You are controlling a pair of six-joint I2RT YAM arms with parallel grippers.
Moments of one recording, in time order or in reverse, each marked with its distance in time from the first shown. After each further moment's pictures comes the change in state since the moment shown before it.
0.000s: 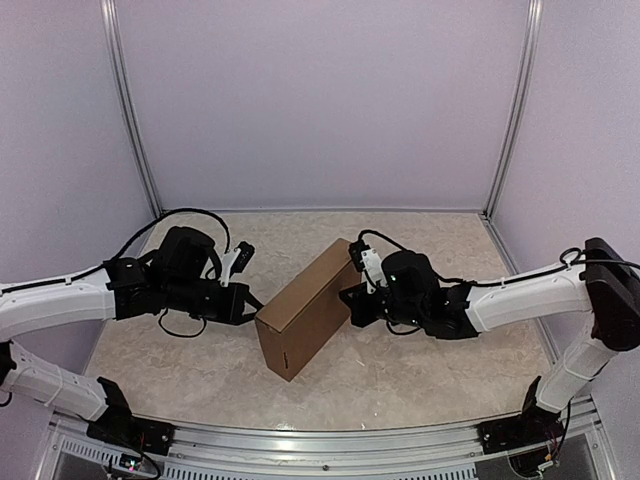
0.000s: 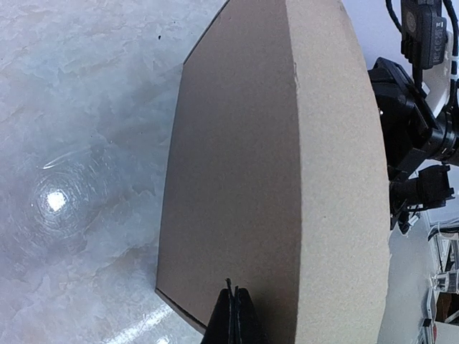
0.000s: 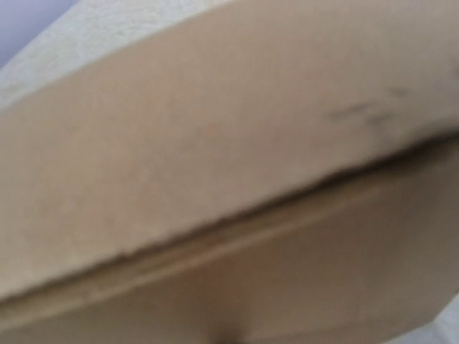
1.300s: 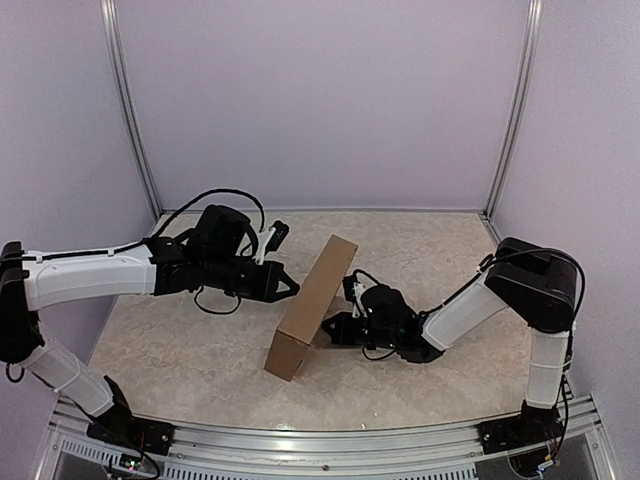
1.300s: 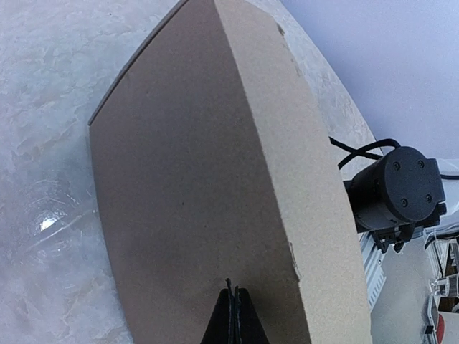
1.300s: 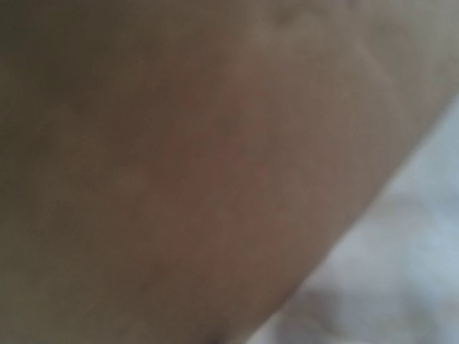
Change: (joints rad) left arm -0.004 0.269 0.208 0.114 0.033 0.051; right arm -0.018 0.378 -0.045 0.417 -0.143 0.427
